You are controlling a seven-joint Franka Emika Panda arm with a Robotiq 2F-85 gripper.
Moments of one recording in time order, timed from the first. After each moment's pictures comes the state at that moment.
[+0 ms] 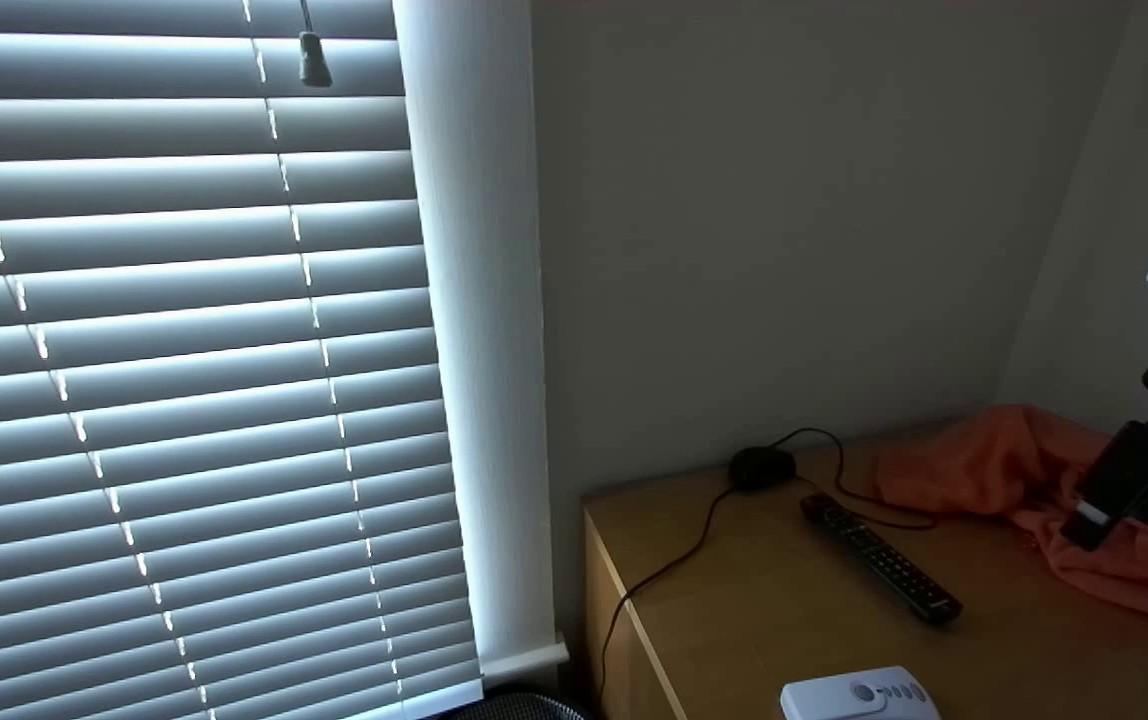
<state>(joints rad) 0.04 -0.31 -0.21 -2.58 0.09 2.41 -0.32</state>
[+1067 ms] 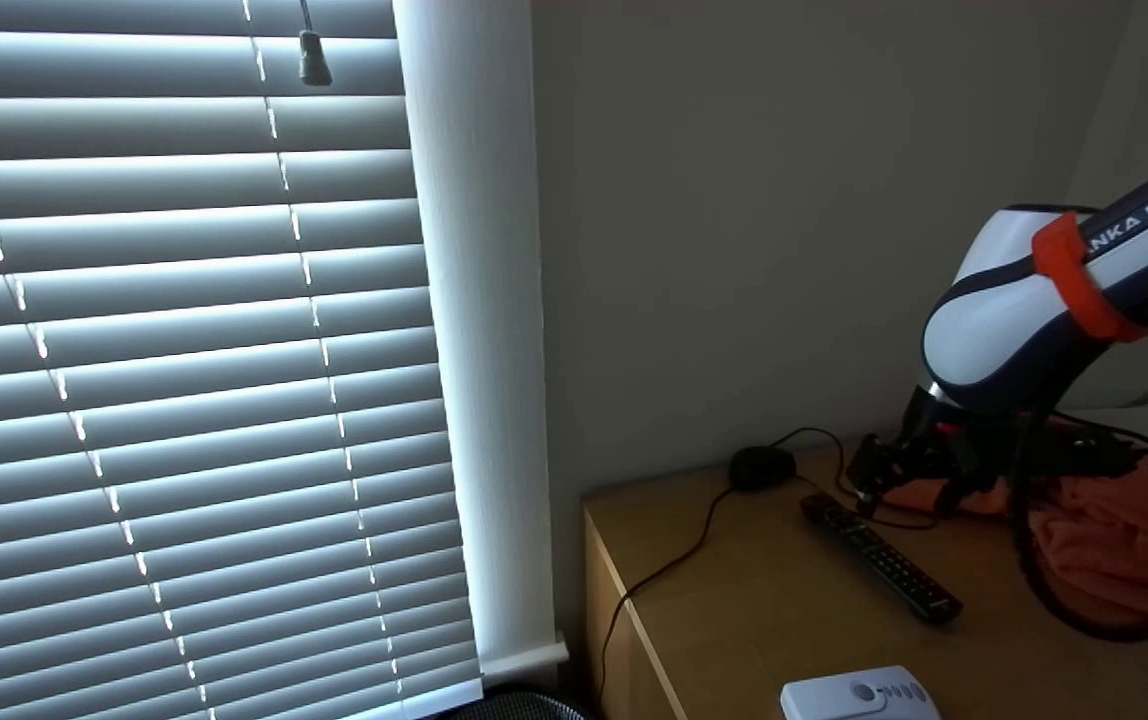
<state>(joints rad) -0.01 0.34 -0.11 -2.11 0.13 2.59 0.05</state>
